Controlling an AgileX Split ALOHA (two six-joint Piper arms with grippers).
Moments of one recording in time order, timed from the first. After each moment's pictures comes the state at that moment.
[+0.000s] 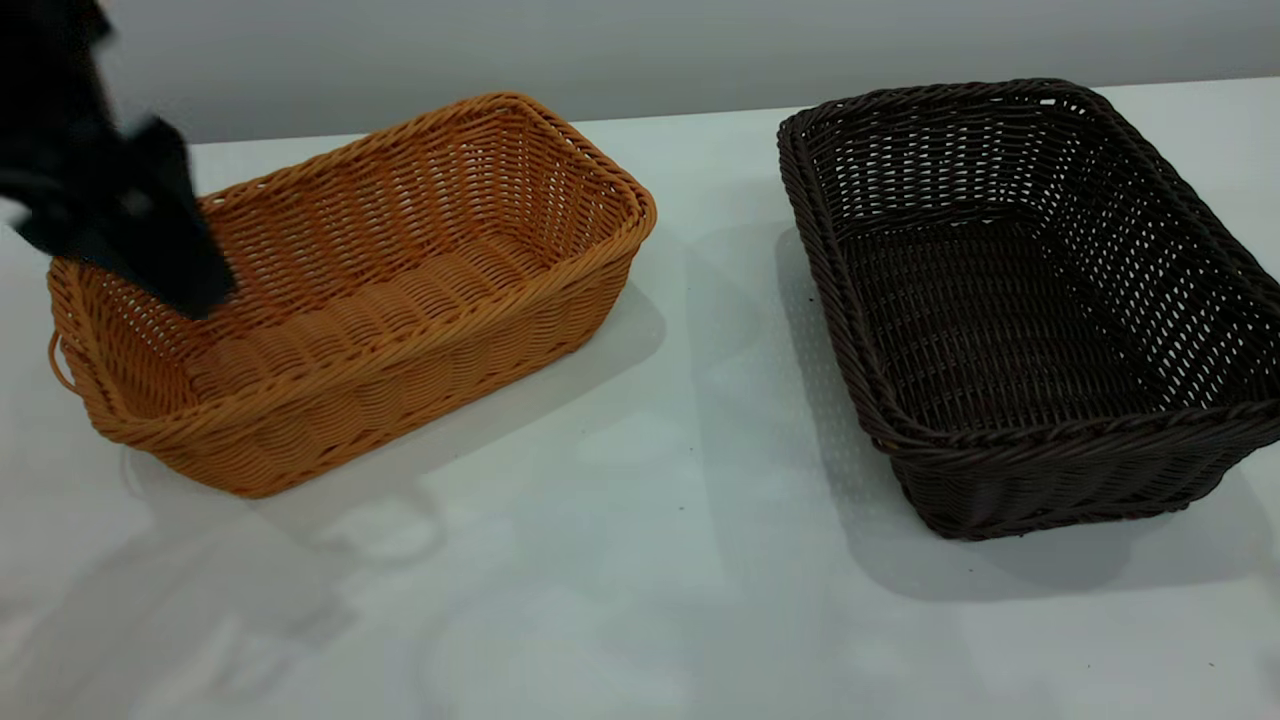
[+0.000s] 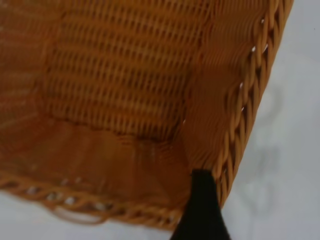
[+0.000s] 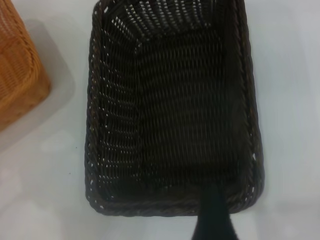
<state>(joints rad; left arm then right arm) -0.29 1.56 -0.92 -0.10 0.72 0.55 -0.12 0.92 -0.73 0.37 0.83 -0.19</state>
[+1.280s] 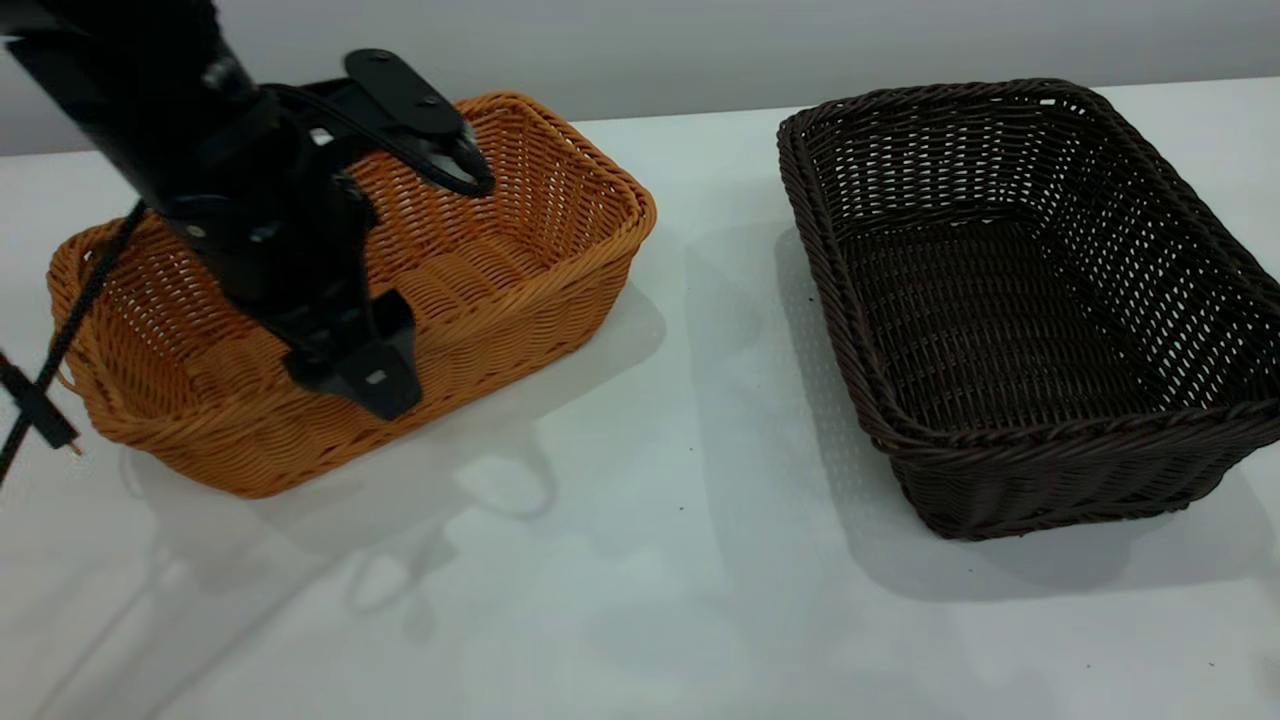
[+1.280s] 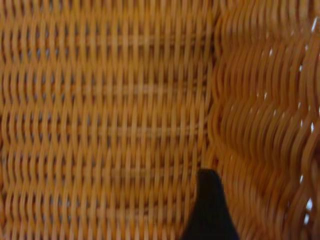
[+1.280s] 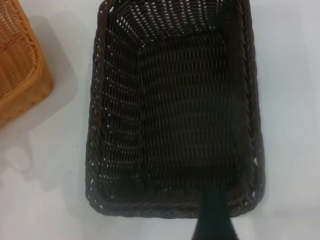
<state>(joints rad) -0.40 1.94 -1.00 -0.04 0.43 0.66 -0.12 0.92 -0.73 0.38 0.82 -0.22</state>
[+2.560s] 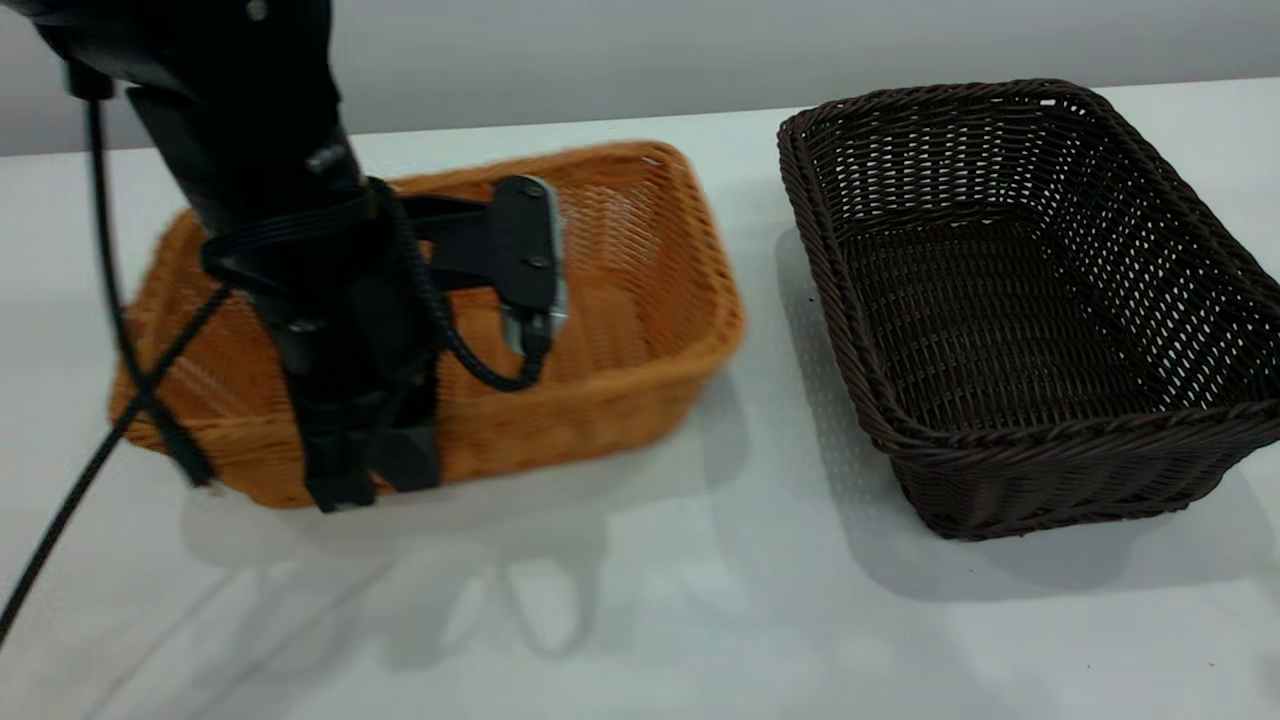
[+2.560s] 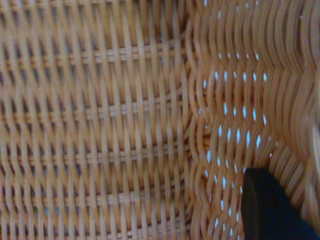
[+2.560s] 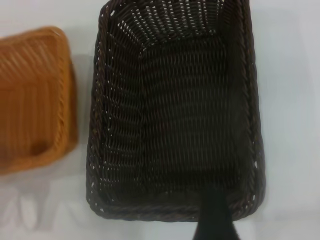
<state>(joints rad) -0.55 1.99 -1.01 -0.03 0.57 1.00 -0.12 0.92 -0.73 0.39 0.81 -0.23</state>
